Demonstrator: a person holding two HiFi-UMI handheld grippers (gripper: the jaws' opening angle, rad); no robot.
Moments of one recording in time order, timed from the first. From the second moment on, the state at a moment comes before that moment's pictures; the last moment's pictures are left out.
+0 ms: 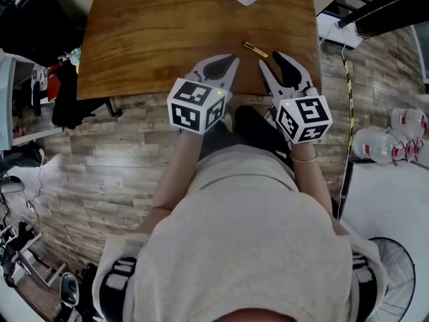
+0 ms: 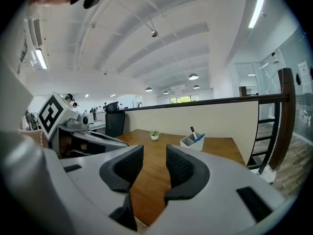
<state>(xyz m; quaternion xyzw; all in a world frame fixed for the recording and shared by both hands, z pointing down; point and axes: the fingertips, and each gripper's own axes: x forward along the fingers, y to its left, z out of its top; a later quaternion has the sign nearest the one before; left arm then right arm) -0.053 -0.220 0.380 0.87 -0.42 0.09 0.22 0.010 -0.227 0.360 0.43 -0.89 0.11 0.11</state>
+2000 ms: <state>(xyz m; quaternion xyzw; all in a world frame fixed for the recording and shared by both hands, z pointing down) -0.041 -0.263 0.525 0.78 -0.48 0.15 0.37 0.008 -0.310 0.516 0.24 -0.91 0.14 0.31</state>
